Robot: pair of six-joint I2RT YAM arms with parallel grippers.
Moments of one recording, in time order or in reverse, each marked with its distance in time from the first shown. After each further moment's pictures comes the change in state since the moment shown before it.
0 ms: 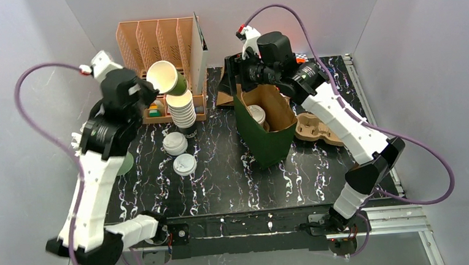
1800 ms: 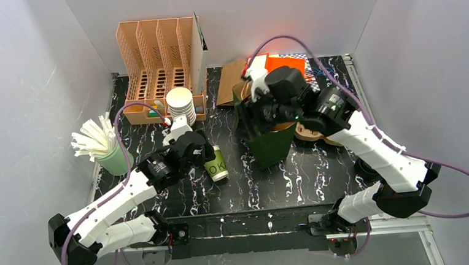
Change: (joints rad) left arm -0.485 -0.212 -0.802 0.191 0.029 -0.162; right arm 0.181 -0.277 -0.150 -0.336 0.098 -0.009
